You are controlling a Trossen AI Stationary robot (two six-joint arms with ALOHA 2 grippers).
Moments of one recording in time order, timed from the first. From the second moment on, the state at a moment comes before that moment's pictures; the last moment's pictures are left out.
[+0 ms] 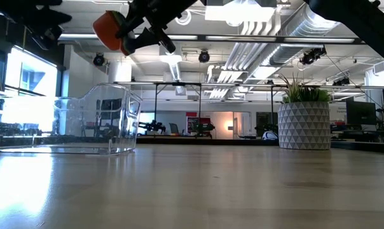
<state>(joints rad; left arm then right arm) -0.44 0.24 0.43 -0.40 -0.33 -0.43 -0.14 2.27 2.35 -0.68 -0.06 0.44</state>
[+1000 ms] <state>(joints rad) 0.04 0.53 0.70 -1.11 -0.44 -0.53 -0.17 2.27 2.35 -0.68 -0.08 0.38</state>
